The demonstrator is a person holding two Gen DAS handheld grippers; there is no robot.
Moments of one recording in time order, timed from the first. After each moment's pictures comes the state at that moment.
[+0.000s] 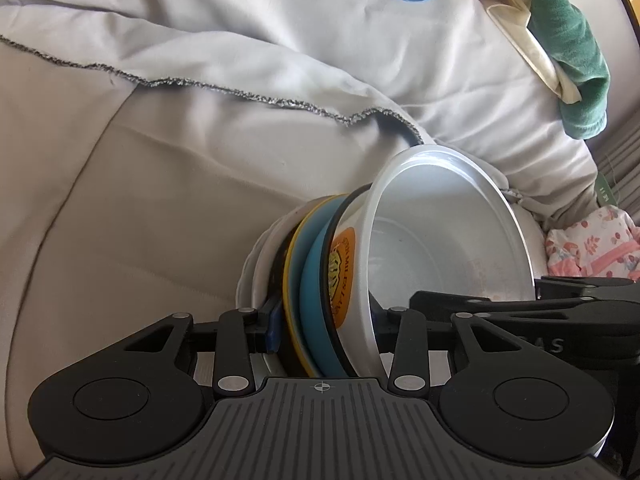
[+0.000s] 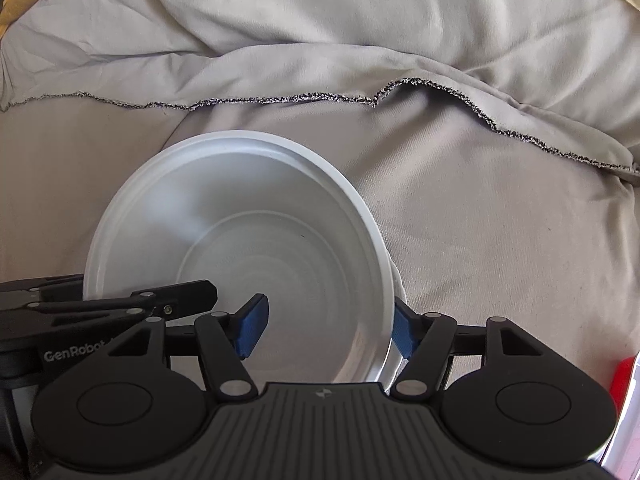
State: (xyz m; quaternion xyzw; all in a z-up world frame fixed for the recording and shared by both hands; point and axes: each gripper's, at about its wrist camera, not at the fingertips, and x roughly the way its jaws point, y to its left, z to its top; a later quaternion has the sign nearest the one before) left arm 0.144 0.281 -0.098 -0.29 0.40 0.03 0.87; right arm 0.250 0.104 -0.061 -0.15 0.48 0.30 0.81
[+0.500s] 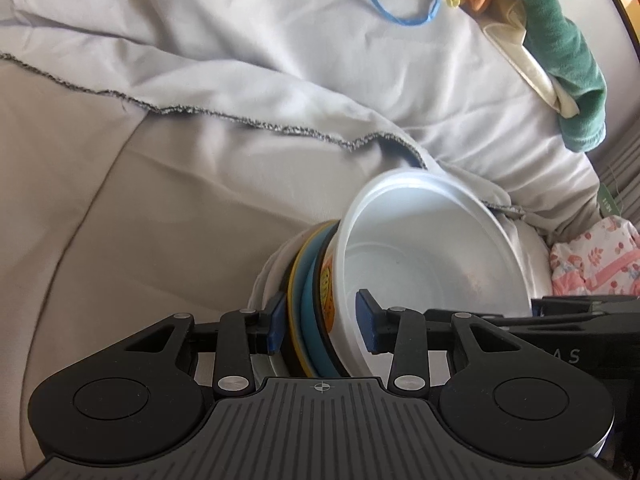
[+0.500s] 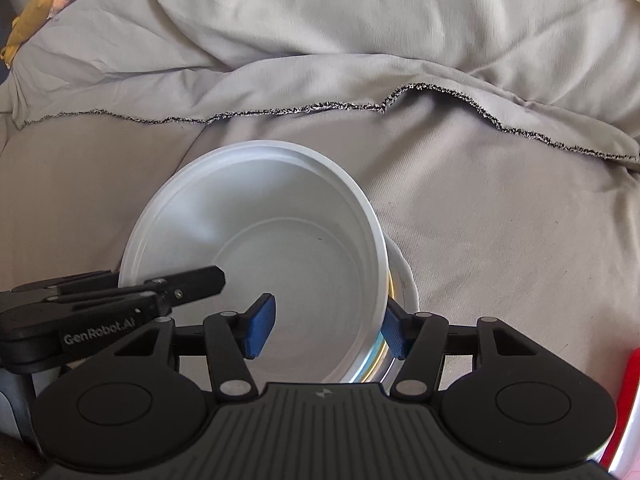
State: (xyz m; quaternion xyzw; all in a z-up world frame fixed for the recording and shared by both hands) left arm 0.136 0.284 -0.088 -0.28 0.37 0.05 0.89; right arm 0.244 0.093 -0.051 -0.11 0.48 0.32 0.81
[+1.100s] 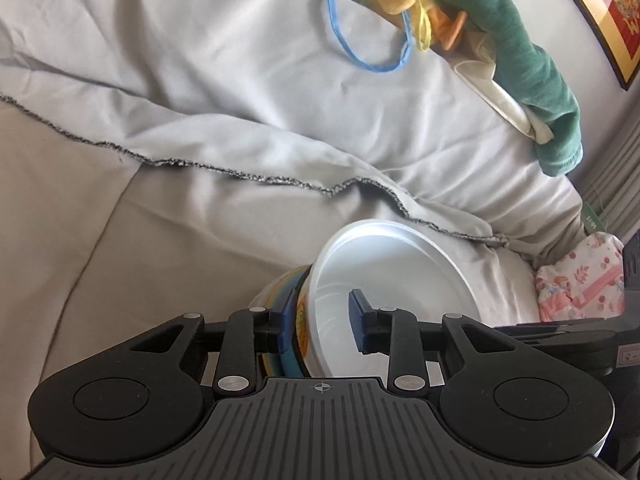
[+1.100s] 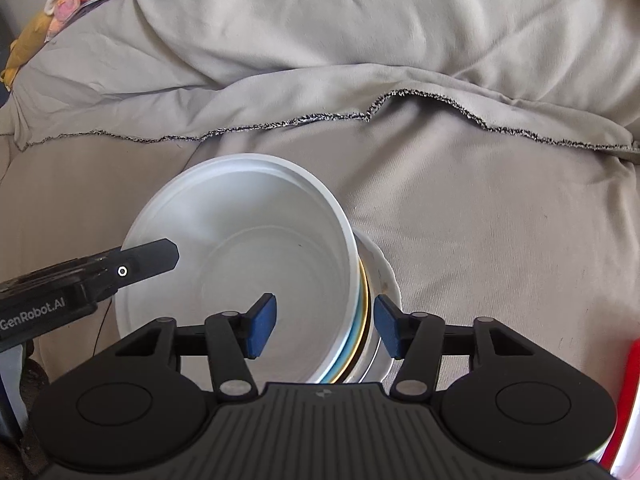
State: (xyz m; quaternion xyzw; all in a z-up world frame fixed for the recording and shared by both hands) left arm 0.125 0.279 -0.059 -0.26 0.31 0.05 0.91; right arm 0.247 0.072 -0.050 -0.08 0.47 0.32 0.82
